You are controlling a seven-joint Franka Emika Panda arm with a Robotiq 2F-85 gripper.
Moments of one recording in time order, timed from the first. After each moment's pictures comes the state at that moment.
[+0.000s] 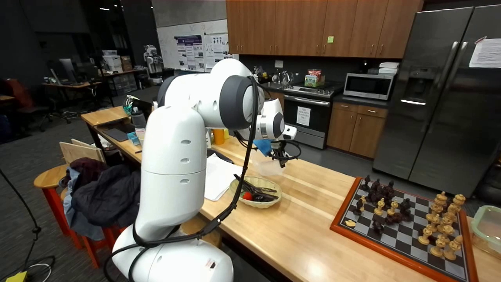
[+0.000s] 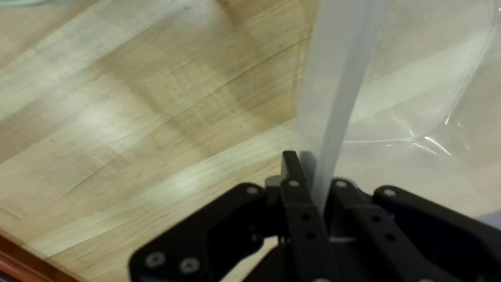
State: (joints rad) arm 0.15 0.31 -0.03 -1.94 -0.20 2.46 0.92
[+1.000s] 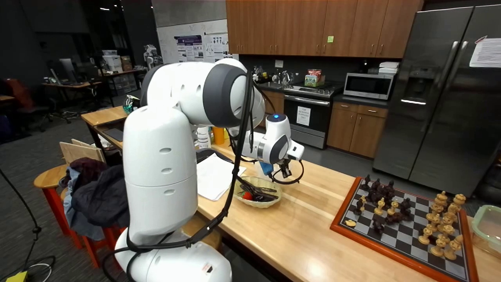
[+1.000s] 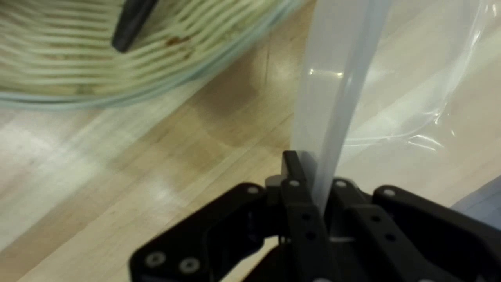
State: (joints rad) arm 0.08 0.15 -0.04 -2.31 0.05 2.85 0.78
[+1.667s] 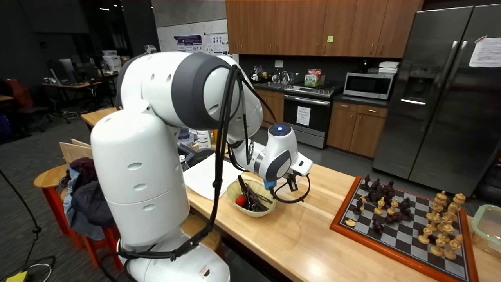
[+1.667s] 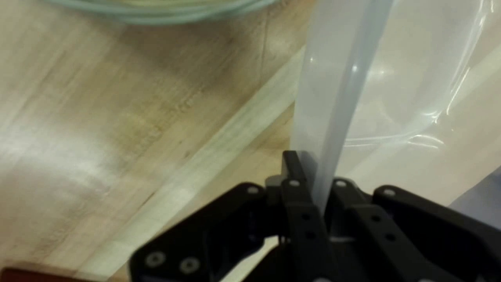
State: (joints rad) arm 0.02 -0.01 -0.07 -2.57 0.14 3.00 0.73
